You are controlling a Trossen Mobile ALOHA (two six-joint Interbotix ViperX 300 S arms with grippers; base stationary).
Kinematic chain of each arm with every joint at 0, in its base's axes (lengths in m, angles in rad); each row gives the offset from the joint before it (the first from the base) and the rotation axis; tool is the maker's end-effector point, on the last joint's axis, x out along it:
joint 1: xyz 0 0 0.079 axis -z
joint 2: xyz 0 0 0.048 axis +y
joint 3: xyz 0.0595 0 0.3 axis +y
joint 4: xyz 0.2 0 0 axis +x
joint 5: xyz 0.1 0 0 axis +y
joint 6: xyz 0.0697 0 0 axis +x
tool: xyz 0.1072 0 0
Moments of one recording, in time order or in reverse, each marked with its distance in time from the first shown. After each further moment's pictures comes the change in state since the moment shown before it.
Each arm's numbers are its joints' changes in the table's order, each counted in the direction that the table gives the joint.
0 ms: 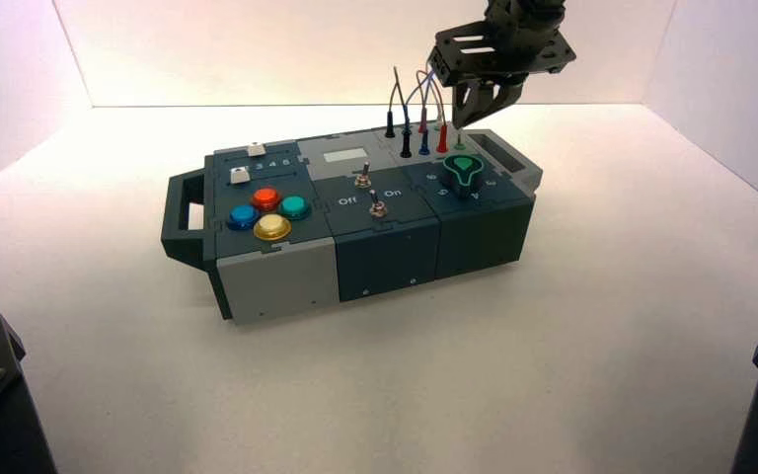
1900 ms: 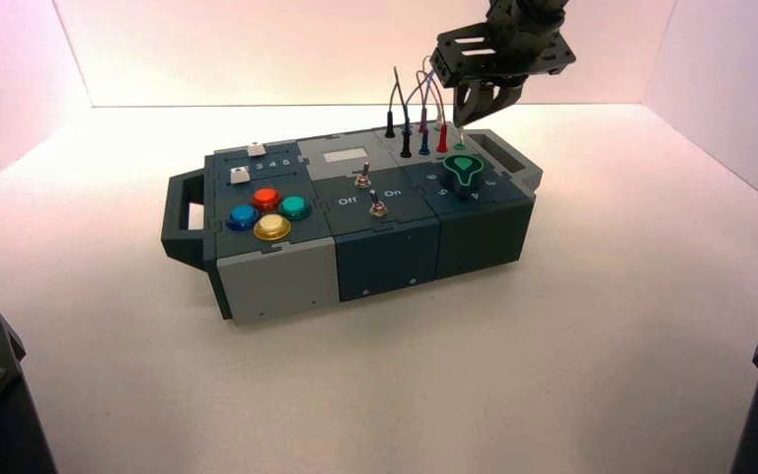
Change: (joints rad) left arm 0.000 0.000 0.000 0.000 -0.002 0.002; right arm 0.018 0.014 0.000 -0.005 -0.038 -0.002
